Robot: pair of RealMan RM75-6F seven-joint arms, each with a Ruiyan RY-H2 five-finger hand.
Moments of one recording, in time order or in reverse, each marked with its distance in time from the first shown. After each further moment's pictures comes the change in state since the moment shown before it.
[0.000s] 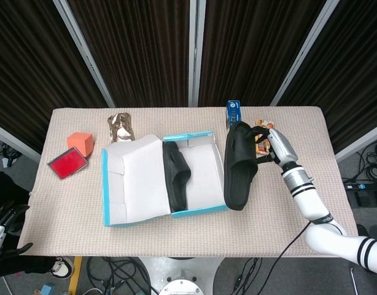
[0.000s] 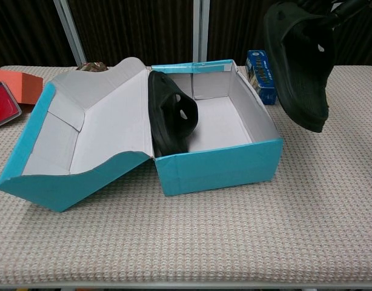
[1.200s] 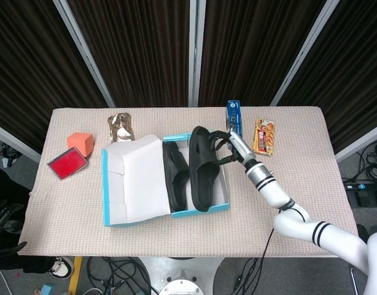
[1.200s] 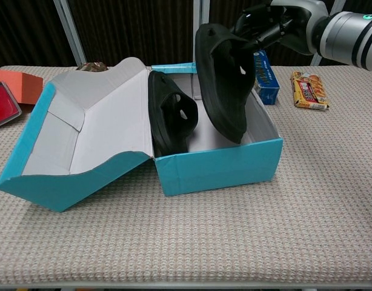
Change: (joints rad) left arm 0.005 -0.005 -0.011 0.037 -0.026 -0.016 -0.012; right arm 0.099 -0.333 0.043 0.392 -0.336 -0.160 0.453
